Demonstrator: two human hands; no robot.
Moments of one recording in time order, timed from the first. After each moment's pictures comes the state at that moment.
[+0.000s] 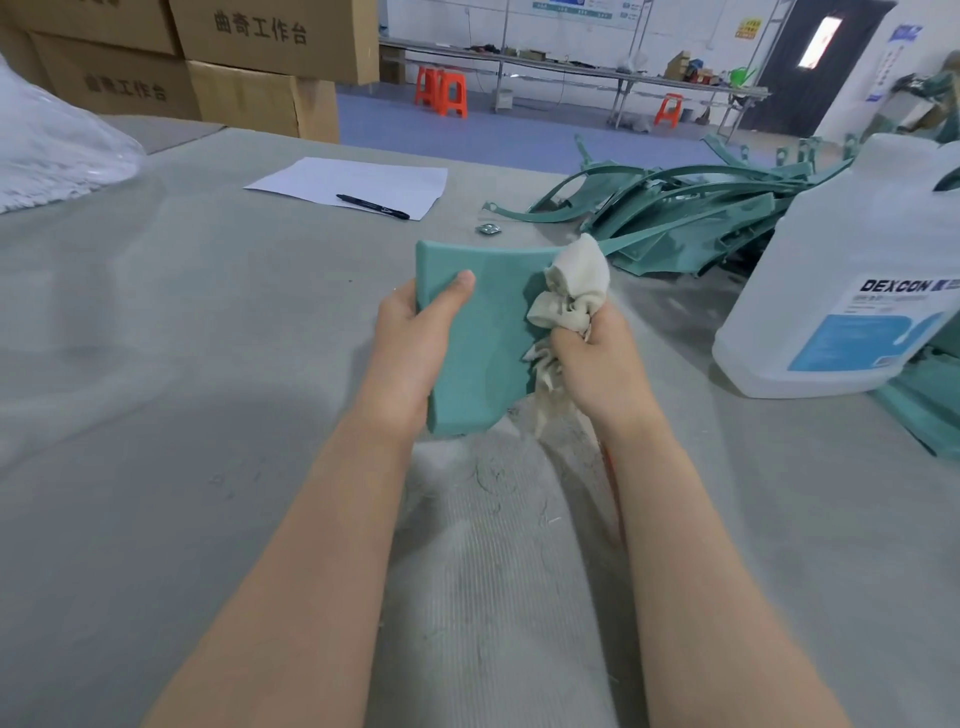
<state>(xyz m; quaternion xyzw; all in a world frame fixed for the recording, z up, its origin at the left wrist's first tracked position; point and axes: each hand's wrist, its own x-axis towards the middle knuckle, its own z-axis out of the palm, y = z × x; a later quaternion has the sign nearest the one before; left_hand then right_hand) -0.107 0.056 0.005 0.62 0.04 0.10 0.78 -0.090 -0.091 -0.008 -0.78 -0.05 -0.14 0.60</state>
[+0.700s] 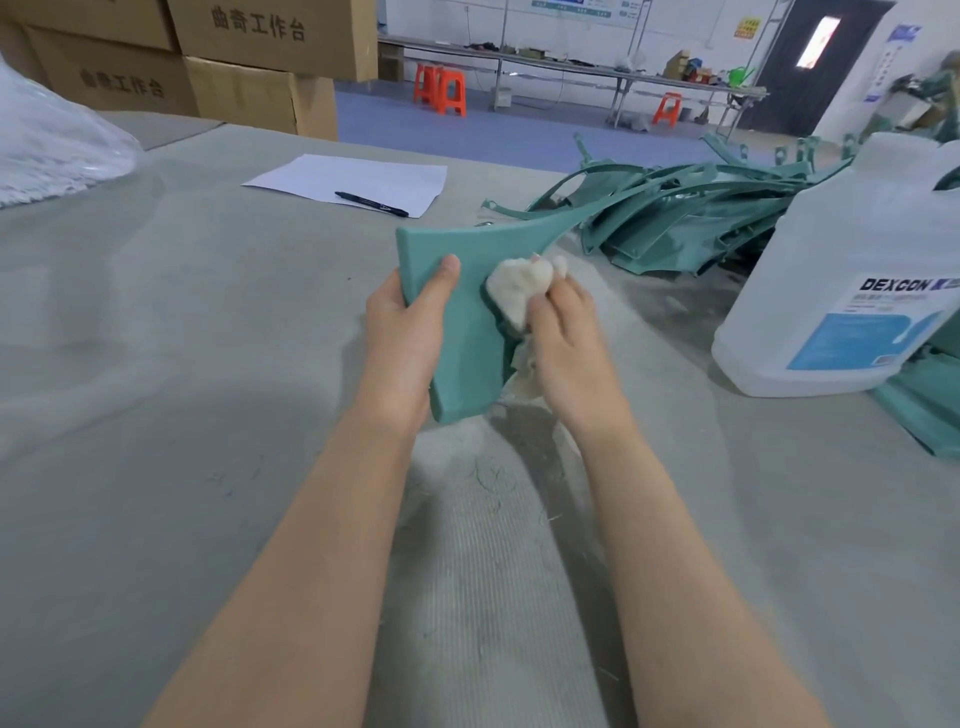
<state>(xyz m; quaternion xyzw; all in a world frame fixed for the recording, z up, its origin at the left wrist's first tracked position) -0.102 0.055 0.004 0.57 0.05 0.14 0.81 -0.097 -0.071 -0.006 -0.81 -0.10 -0.17 0.54</state>
